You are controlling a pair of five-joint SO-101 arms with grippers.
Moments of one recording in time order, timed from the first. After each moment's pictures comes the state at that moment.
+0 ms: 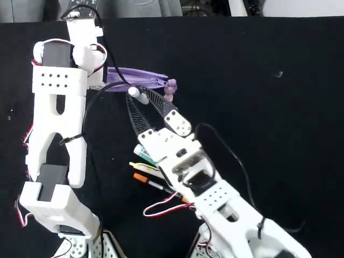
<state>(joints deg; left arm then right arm) -0.6 7.6 -32.1 96.1 0.0 -35.2 -43.6 82.9 -50.7 15.3</state>
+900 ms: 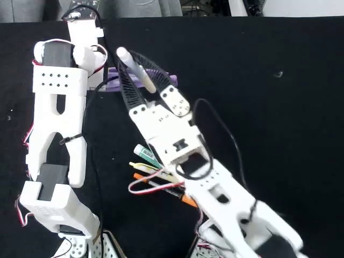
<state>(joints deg) -0.5 7.8 -32.1 97.3 0.1 -35.2 -32.0 63.7 -59.0 18.8</state>
